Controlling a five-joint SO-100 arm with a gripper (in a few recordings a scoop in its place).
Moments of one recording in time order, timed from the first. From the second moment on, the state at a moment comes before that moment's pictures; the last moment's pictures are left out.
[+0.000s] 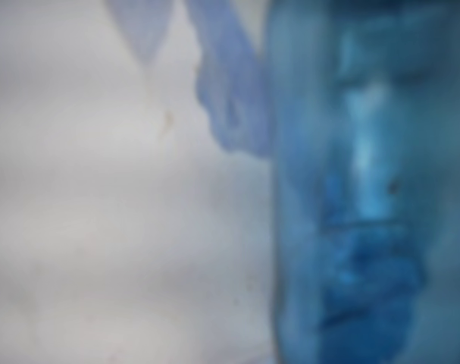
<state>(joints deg) 9.3 62.2 72.9 75.9 22.1</state>
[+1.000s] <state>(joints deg) 9.1 62.3 72.9 75.9 22.4</state>
